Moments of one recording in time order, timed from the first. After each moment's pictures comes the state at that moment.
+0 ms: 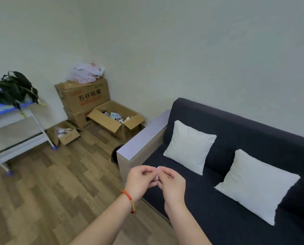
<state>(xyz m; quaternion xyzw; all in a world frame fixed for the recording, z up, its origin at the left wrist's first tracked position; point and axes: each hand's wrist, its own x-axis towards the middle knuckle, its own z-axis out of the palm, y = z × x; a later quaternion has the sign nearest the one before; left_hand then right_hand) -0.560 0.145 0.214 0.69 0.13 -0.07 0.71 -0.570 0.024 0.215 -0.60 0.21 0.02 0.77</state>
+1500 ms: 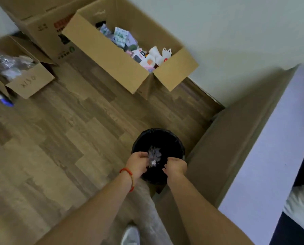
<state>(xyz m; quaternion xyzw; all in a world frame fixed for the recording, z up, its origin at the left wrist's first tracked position) 0.097 0.560 -0.321 0.58 0.40 -0.32 0.64 0.107 0.420 -0.325 -0.65 0.49 0.24 0.53</state>
